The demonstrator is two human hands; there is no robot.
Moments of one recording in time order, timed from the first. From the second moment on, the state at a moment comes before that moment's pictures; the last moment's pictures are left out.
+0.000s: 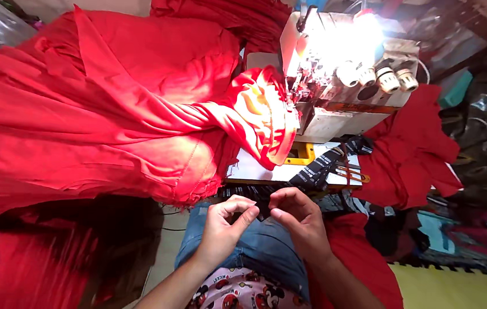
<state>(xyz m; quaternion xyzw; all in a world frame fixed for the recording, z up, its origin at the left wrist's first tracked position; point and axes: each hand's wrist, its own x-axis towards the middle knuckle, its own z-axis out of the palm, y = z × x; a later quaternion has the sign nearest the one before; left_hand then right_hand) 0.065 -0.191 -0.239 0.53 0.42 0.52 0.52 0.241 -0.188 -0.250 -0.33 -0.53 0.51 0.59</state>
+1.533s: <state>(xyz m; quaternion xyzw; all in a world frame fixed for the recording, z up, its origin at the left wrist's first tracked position) 0.096 -0.221 -0.229 0.53 0.40 0.56 0.50 0.264 -0.191 -0.236 -0.31 -0.65 0.43 0.55</state>
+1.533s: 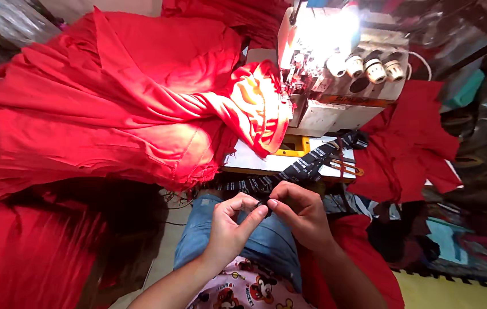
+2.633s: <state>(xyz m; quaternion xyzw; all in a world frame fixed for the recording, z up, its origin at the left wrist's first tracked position) 0.083 -0.084 -0.119 0.90 0.33 0.23 -0.16 0.310 -0.063 -0.219 -0.33 -0.80 0.09 0.48</state>
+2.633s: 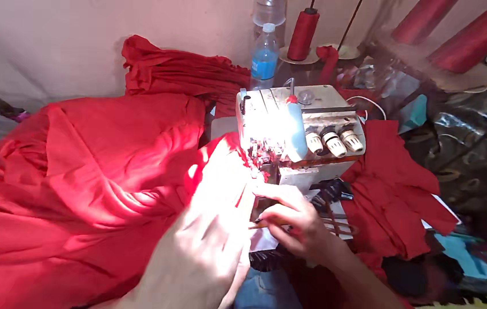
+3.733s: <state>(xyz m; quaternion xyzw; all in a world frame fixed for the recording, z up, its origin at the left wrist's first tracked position) 0.117 -0.090 -0.096 0.94 0.27 0.18 0.13 0.282 -0.070 -0.226 -0.49 -0.77 -0.09 0.40</state>
